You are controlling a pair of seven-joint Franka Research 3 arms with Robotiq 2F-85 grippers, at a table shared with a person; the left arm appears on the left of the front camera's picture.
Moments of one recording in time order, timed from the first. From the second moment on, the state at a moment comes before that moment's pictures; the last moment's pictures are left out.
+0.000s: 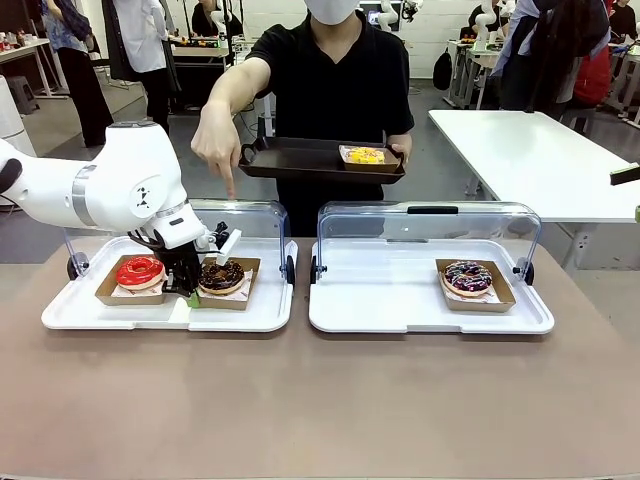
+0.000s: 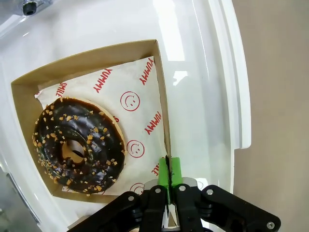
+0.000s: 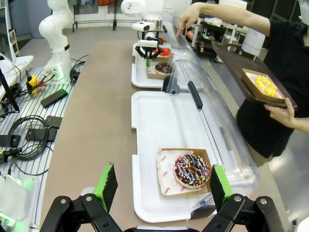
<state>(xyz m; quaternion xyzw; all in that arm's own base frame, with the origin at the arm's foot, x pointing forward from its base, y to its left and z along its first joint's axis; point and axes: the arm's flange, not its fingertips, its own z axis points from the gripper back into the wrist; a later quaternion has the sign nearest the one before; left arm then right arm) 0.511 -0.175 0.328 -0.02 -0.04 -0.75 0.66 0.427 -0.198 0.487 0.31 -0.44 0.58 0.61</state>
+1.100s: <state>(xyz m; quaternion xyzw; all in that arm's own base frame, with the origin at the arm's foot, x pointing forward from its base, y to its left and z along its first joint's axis) 0.363 -0.154 0.574 -0.06 -0.02 -0.75 0.65 0.427 -0.198 0.487 0.31 -0.44 0.58 0.61</state>
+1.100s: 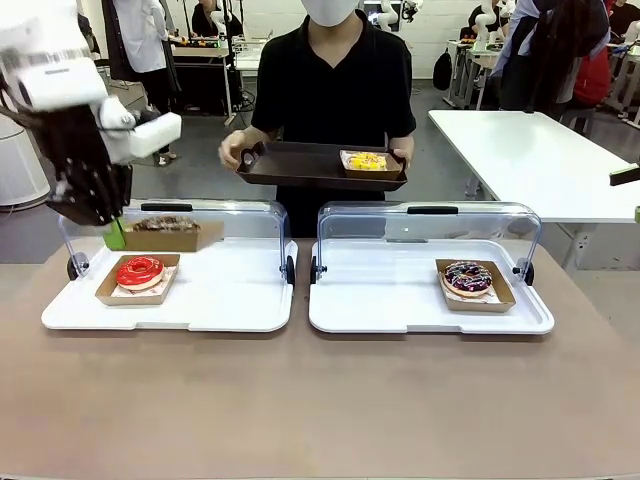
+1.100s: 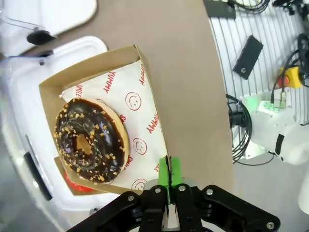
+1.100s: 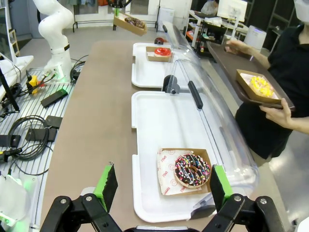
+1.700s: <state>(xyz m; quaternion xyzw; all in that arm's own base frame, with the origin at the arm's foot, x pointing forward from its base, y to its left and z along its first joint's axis) 0.387 -0.151 0.614 -0.02 -0.07 -0.73 0.68 0.427 -0.198 0.487 0.31 -0.44 0.58 0.61</state>
